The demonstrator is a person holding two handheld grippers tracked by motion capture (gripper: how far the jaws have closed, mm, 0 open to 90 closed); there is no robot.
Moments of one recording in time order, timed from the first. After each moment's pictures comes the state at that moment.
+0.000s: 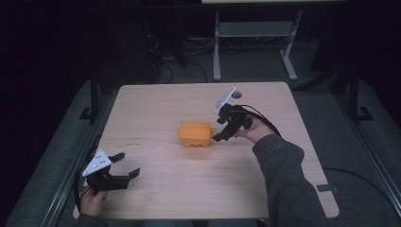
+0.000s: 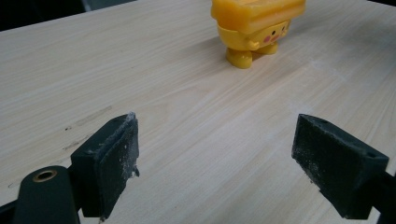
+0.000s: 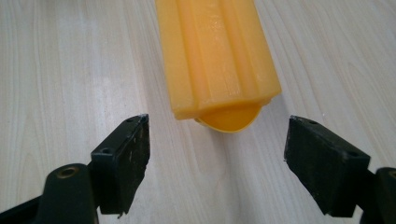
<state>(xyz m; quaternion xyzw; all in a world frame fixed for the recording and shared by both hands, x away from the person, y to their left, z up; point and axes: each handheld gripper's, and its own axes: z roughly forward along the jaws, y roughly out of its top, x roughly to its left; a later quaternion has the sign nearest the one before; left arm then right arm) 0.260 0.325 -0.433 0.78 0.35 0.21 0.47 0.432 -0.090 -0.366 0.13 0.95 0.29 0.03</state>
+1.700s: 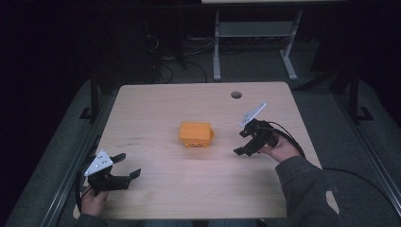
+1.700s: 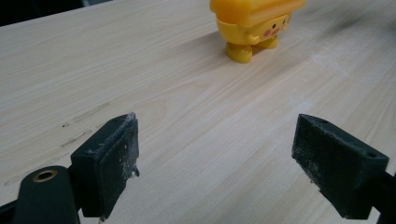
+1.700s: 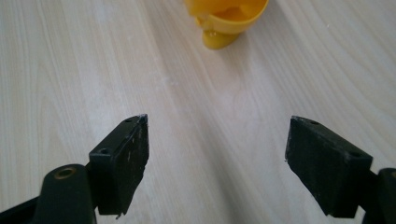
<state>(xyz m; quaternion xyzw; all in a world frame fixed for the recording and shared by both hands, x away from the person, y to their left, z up) 0.260 0.322 -0.435 0.78 0.35 0.21 0.47 0.386 -0.160 -0.388 0.20 0.93 0.30 0.04</state>
